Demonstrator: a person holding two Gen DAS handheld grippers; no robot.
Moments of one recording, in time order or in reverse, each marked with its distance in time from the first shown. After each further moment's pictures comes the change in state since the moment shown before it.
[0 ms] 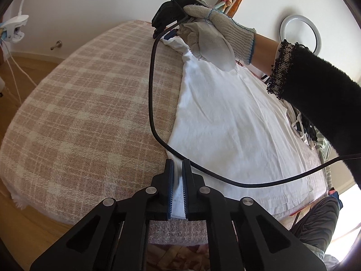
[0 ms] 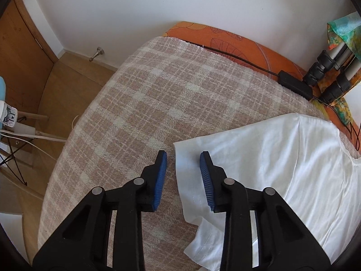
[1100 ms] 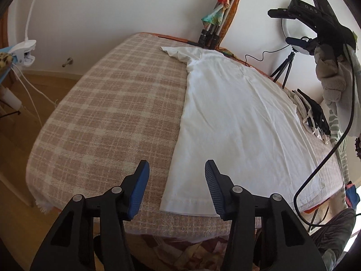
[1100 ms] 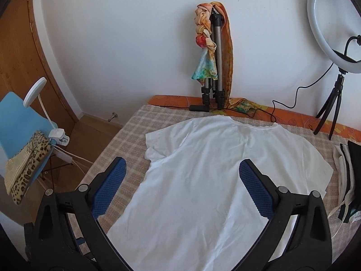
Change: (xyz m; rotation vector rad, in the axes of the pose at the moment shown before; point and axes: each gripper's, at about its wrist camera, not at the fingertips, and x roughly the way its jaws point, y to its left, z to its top) left arm -0.018 -0.029 0.005 0.063 -0.024 0.137; right arm -0.267 -0.122 -0.165 0.147 -0.433 0.068
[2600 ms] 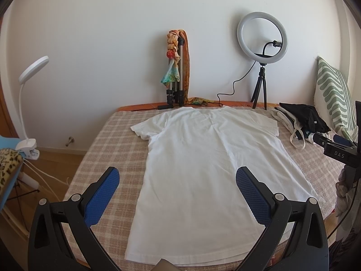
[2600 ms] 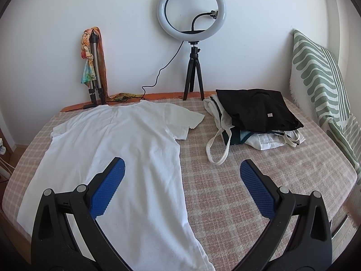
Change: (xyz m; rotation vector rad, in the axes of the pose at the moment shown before) left arm -0.050 -0.134 0.047 0.306 -0.306 0.126; right arm -0.157 -0.138 -0.192 0.219 -0.216 -0.528
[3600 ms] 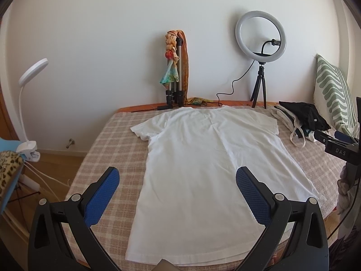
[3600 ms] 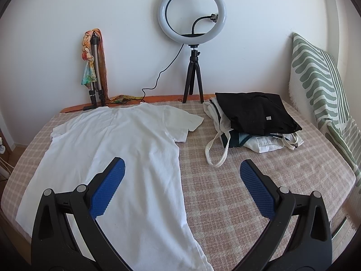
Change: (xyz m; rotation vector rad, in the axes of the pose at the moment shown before) left arm 0.001 0.001 0.005 0.008 0.005 -0.004; right arm -0.006 -0.001 0.003 -0.002 -0.012 -0.004
